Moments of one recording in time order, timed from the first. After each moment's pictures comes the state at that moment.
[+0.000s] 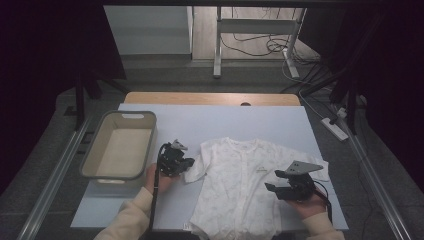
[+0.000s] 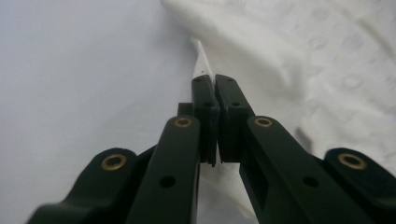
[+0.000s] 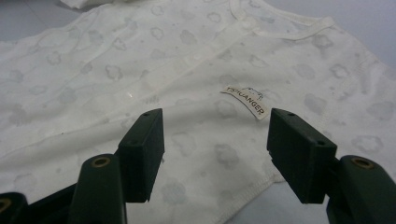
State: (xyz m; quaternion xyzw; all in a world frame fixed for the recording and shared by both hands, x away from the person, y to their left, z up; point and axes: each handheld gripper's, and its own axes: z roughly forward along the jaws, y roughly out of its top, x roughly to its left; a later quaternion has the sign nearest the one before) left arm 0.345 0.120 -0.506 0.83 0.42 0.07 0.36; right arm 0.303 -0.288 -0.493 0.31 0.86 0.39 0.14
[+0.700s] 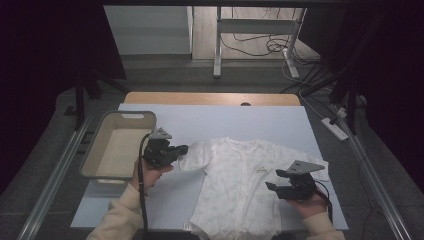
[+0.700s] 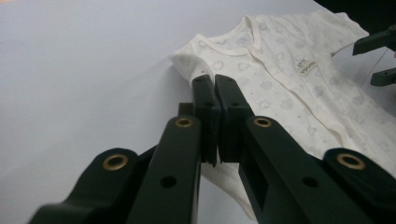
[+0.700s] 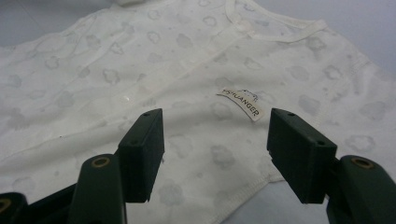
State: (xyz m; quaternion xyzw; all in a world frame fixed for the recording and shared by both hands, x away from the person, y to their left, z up) left arm 0.332 0.150 -0.455 0.79 0.42 0.09 0.44; right arm 0.303 -0.291 -0.492 0.32 0.85 0.39 0.15
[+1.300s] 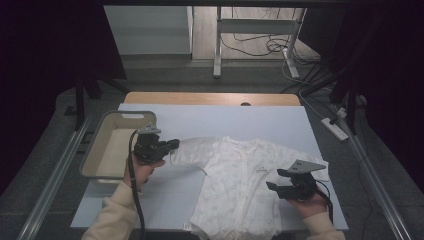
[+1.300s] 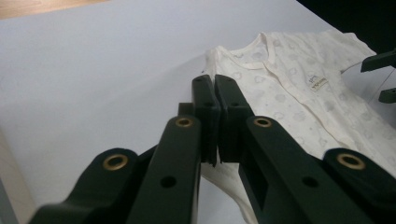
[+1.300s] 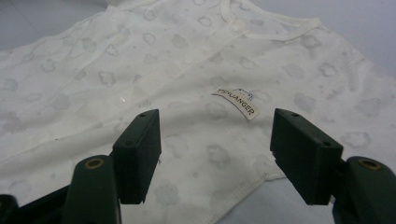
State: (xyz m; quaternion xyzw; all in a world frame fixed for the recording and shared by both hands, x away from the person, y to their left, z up) left arm 0.337 0.171 -0.449 0.77 0.44 0.09 0.46; right arm 0.305 -0.293 -0.493 0.33 0.85 0.39 0.14
